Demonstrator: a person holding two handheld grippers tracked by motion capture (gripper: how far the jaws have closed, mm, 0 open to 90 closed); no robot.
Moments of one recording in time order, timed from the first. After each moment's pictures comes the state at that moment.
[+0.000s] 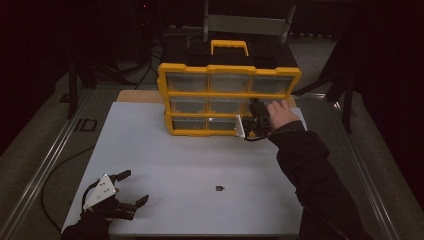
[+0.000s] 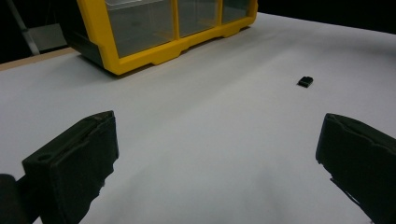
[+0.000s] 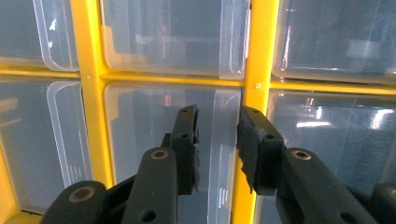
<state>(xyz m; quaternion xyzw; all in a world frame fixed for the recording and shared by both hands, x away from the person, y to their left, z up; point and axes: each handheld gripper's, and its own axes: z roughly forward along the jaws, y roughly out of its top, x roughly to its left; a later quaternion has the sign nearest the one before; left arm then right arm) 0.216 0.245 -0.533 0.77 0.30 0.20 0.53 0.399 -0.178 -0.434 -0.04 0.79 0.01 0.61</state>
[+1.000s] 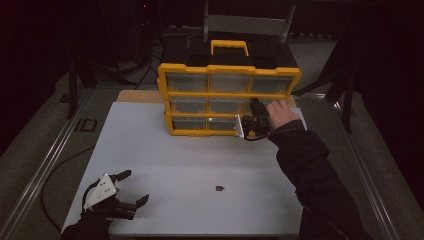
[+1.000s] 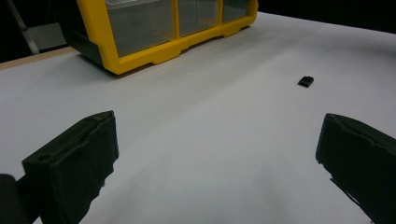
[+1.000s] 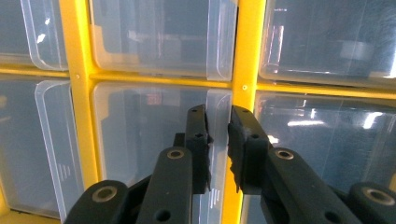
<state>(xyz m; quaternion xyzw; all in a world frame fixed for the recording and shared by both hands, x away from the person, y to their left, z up) 0.216 0.245 -0.533 0.77 0.30 0.20 0.53 0.398 -0.176 -0.431 -0.05 0.78 0.01 0.63</state>
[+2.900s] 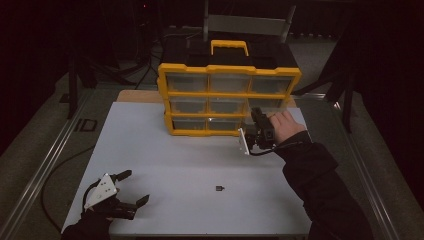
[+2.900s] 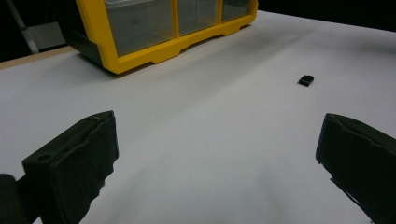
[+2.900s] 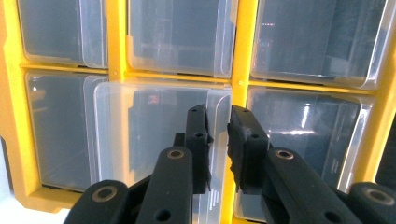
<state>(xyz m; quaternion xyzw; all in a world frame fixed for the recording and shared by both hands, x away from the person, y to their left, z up) 0.217 0.244 -0.533 0.77 0.30 0.20 0.52 0.356 -0.183 -0.432 -0.07 0.77 0.02 0.63</state>
